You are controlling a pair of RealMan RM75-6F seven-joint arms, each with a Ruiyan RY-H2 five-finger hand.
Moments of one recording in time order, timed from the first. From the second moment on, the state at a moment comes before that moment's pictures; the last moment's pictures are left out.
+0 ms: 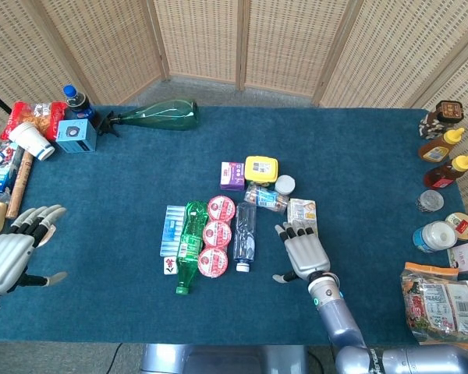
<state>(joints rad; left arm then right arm) -0.25 -0.77 -0.01 -1.98 1.49 1.22 -0.12 0.72 -1.48 0.15 -2.00 -0.58 1.23 -1.02</state>
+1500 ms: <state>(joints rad) -0.24 -0.76 0.00 -1.99 1.52 1.25 -0.12 0.80 -1.28 0.13 -1.92 -0.45 1.19 -0.89</state>
